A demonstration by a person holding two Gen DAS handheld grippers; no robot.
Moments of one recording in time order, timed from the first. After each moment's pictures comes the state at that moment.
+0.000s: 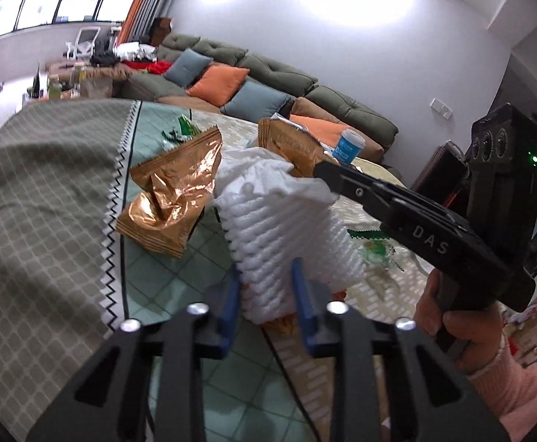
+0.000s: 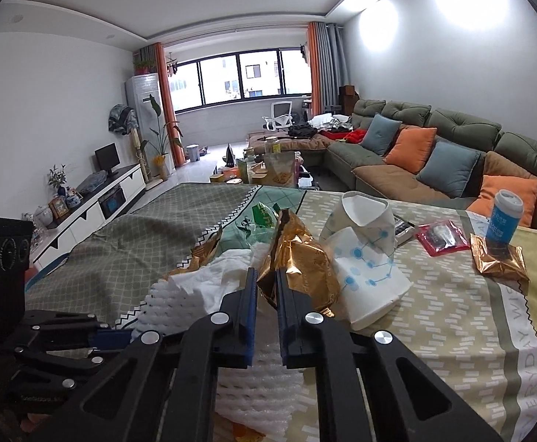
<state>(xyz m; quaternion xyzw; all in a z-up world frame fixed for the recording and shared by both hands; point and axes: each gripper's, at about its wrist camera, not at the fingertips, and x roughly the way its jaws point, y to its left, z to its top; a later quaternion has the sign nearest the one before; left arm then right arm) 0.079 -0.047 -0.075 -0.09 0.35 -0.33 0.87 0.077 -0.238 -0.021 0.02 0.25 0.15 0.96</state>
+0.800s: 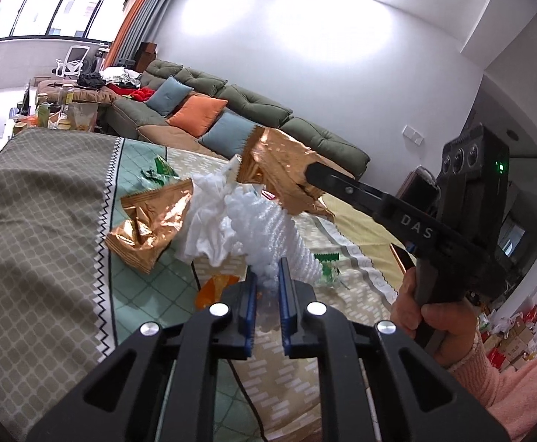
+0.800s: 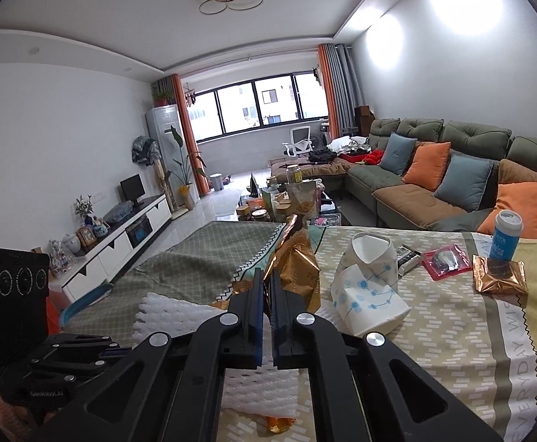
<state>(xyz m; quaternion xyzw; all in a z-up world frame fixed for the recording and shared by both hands) 0.038 -0.035 -0.032 -0.13 0.29 -0.36 0.88 0.048 -0.260 0.018 0.07 0.20 0.20 0.96</state>
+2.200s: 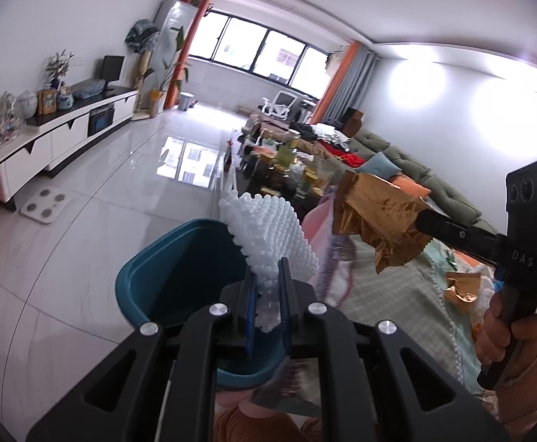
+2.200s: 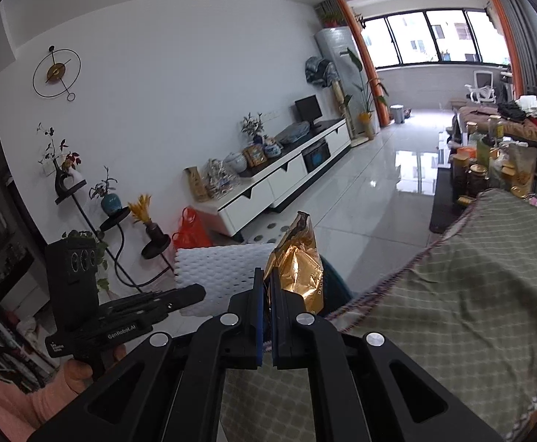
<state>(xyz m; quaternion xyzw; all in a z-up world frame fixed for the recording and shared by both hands) -0.034 0.295 -0.049 -0.21 0.25 0.05 0.94 0.105 0.061 0.008 0.02 0.30 0.54 0.79</state>
